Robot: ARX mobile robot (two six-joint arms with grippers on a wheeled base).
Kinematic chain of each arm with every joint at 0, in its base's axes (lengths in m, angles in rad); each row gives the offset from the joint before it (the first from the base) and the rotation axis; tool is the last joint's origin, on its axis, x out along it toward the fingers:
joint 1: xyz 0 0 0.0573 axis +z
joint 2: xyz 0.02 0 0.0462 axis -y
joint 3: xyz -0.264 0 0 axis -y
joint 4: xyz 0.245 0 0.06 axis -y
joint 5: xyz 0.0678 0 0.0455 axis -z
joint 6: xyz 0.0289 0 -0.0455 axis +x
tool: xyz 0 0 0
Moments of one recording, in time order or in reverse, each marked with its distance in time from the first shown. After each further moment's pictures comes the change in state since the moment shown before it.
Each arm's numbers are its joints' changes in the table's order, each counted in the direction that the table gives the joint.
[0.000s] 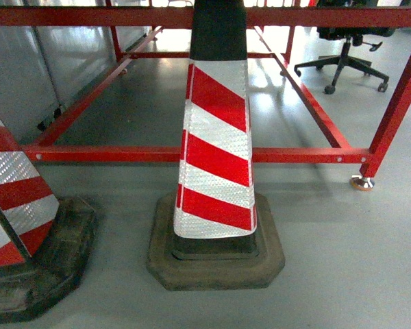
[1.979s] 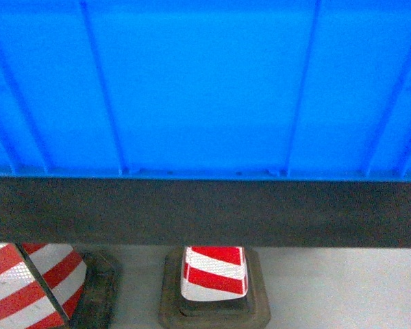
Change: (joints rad) left arm 0.000 0.000 0.000 -0.002 0.000 0.000; right arm 0.000 0.000 0.000 -0.002 0.000 -0.001
